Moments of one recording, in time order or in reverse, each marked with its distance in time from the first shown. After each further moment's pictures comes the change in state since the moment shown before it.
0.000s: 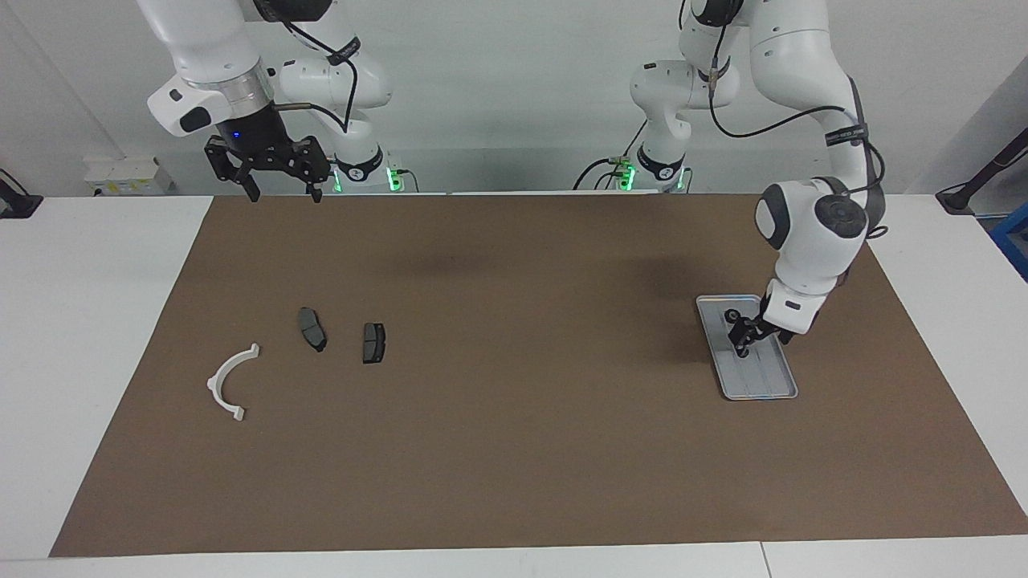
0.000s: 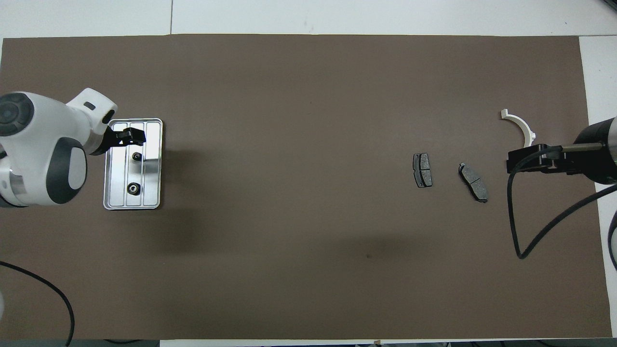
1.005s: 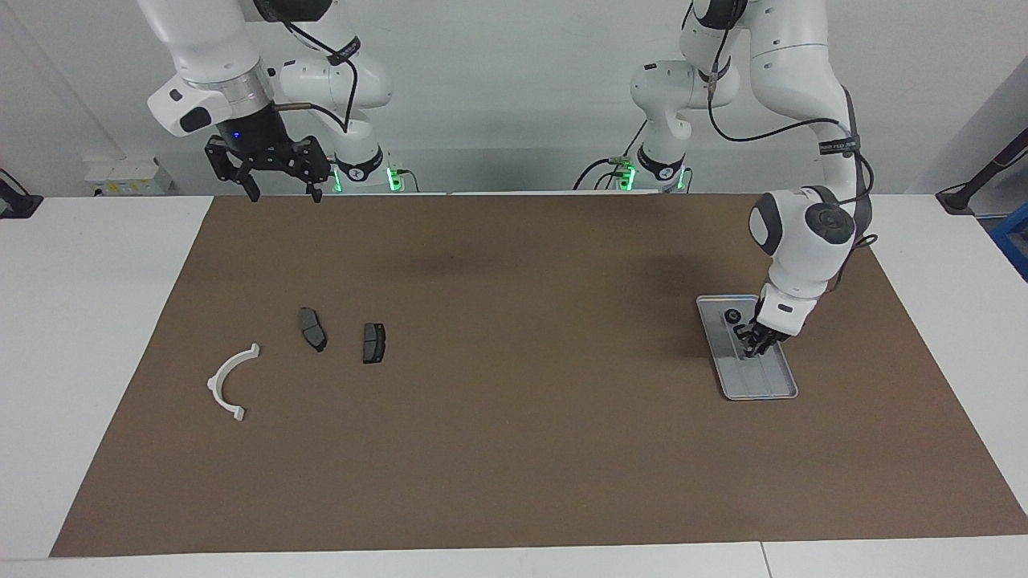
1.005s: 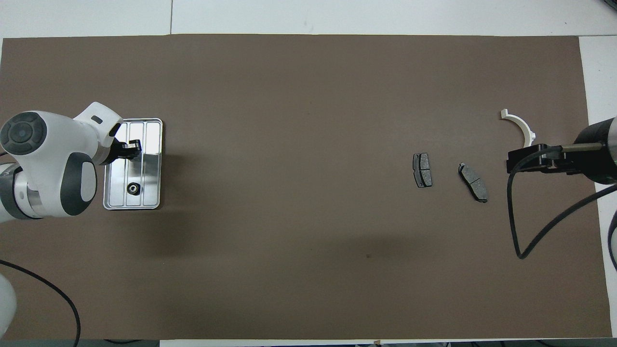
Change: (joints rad) left arm 0.017 0.031 -0.011 -0.212 0.015 0.285 0.003; right arm 0.000 0.000 0.000 0.000 0.000 0.000 0.000
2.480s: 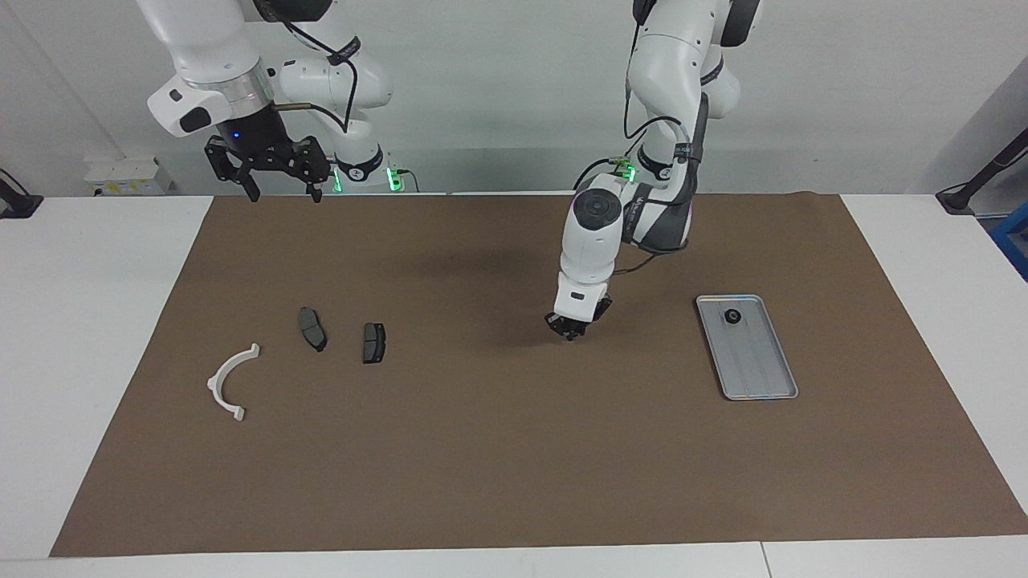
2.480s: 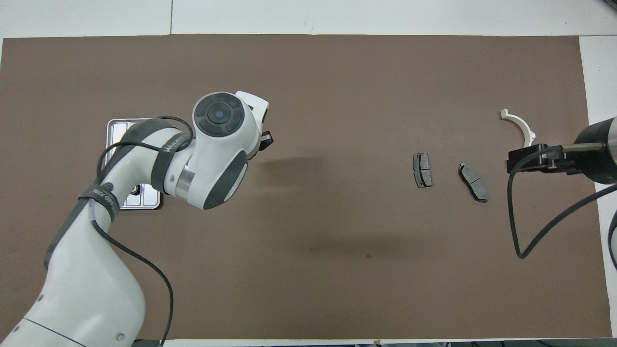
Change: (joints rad) left arm -0.482 0.104 0.016 0.376 -0.005 -0.382 -0.647; right arm -0.001 0.000 0.000 0.000 0.000 0.000 0.000
